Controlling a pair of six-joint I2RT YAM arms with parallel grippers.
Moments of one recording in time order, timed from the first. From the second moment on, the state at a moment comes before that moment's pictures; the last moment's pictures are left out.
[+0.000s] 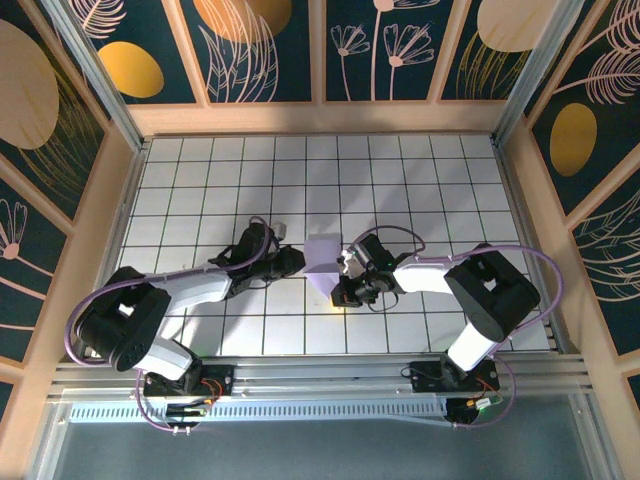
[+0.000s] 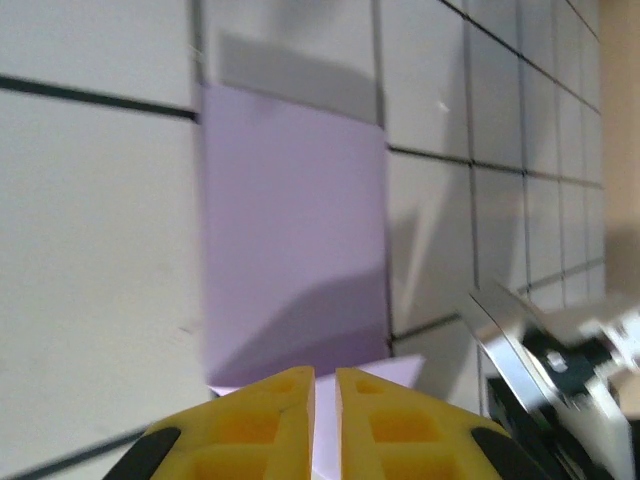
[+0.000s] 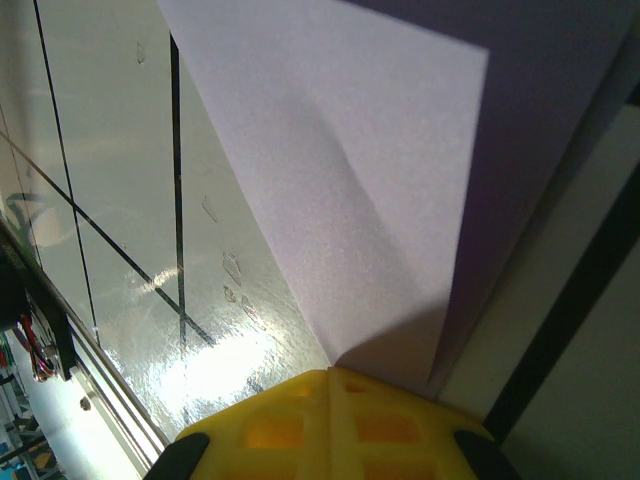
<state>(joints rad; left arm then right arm) -0.64 1.49 0.60 0.19 0.32 -0.90 0.72 1.64 0.65 -0.13 -0.60 0.60</state>
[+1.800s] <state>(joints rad) -0.76 1.76 0.76 0.09 0.30 -0.90 0.72 1.69 0.74 -0.10 -0.59 0.68</state>
